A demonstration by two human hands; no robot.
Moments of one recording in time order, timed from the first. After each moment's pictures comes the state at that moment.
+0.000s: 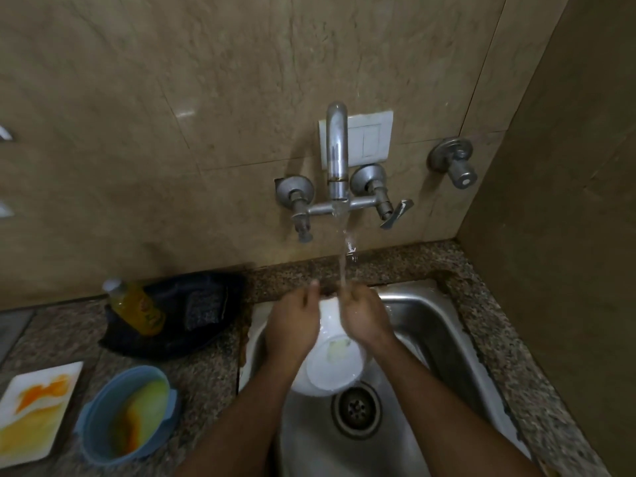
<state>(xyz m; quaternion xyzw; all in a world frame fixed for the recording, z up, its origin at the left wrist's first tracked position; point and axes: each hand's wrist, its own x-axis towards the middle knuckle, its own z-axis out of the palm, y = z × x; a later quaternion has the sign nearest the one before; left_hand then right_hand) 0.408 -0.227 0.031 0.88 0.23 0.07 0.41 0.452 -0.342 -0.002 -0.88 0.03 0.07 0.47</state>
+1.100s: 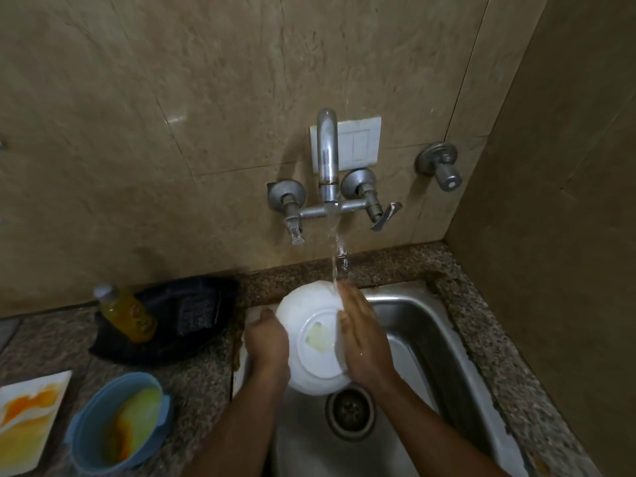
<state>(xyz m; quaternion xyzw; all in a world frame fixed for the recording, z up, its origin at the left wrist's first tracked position) 0.404 -0.211 -0.002 0.58 0.47 0.09 0.66 0.406 -0.358 -0.043 -0.88 -0.14 -0.12 0.44</state>
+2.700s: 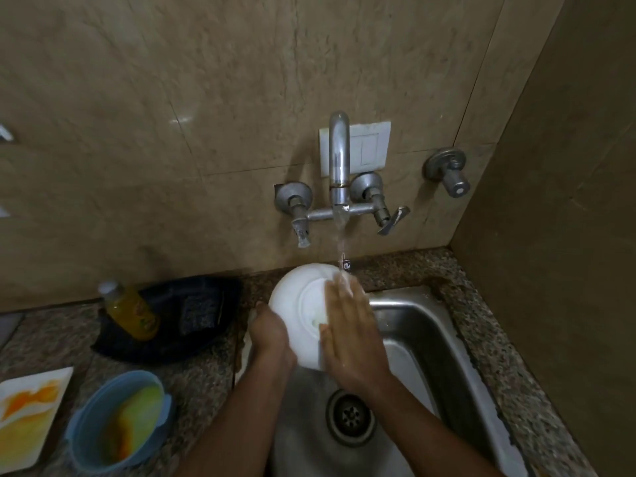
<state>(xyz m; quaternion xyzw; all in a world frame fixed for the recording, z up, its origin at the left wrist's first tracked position) 0.420 -0.207 0.007 0.51 0.48 0.07 0.71 0.400 -0.346 -0.018 -0.93 -0.22 -0.10 0.26</state>
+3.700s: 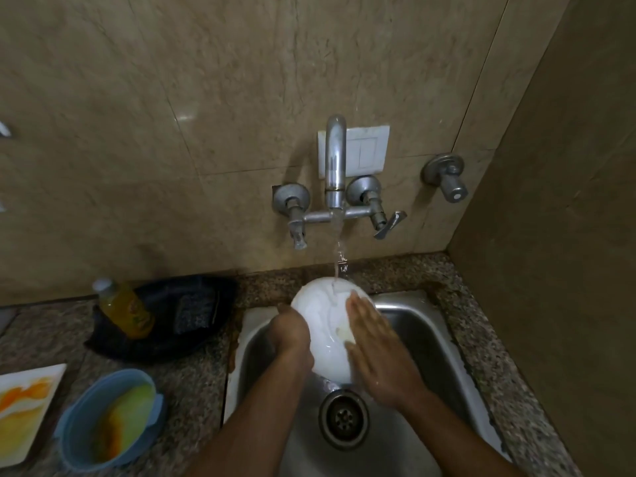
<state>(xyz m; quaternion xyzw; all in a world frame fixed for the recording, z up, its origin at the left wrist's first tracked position) 0.440 -0.231 -0.013 0.52 0.53 0.00 0.68 0.405 -0.402 -0.031 -0.93 -0.30 -0.06 0.22</state>
